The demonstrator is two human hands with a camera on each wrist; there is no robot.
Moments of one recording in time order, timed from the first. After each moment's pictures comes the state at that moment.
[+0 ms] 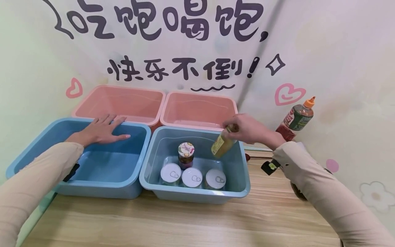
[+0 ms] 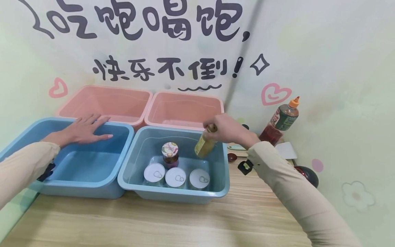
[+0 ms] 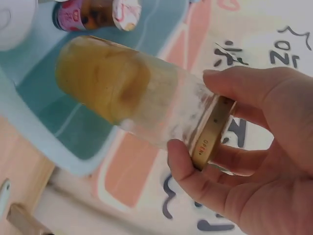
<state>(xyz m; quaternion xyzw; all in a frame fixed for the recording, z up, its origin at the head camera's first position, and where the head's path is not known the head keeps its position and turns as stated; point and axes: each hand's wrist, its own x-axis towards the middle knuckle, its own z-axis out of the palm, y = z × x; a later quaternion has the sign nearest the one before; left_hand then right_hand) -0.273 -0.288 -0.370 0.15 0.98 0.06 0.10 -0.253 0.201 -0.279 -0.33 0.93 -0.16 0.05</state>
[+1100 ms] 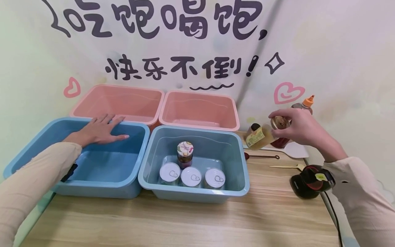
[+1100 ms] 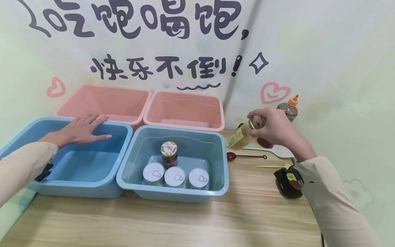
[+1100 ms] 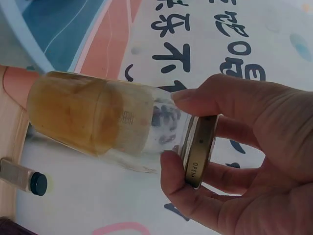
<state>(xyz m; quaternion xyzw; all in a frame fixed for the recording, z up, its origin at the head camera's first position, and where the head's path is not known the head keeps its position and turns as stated) -0.272 -0.288 -0.372 0.15 0.98 0.06 0.09 -0.206 0.298 -0.232 -0.16 0.98 -0.15 -0.03</state>
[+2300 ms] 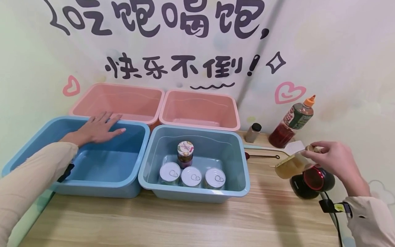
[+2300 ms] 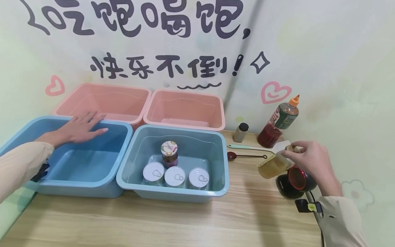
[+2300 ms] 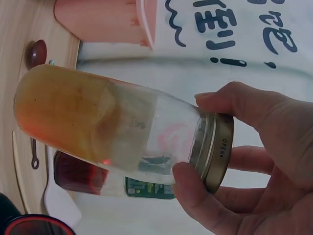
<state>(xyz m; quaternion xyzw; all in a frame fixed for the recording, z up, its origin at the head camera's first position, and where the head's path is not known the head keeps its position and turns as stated) -0.274 -0.297 -0.376 0.14 0.98 0.08 0.10 -0.162 0.400 -0.300 0.02 0.98 -0.17 -0.03</state>
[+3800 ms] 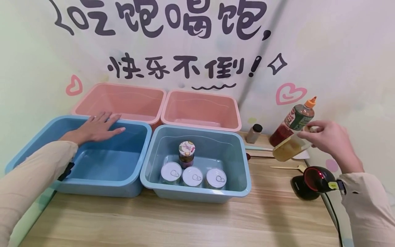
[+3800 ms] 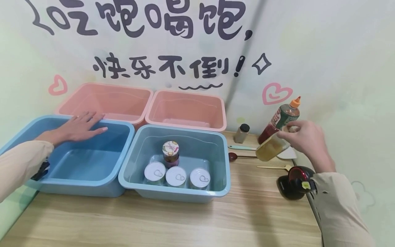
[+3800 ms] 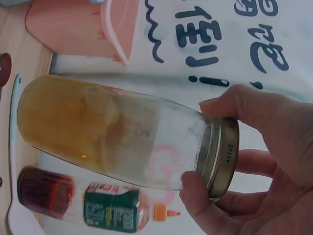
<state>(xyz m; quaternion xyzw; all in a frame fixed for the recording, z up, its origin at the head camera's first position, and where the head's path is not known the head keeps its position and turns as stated) -0.268 -0.299 -0.370 0.13 0.98 0.09 0.11 -0.197 0.375 -0.261 0.02 0.98 -0.18 -0.04</state>
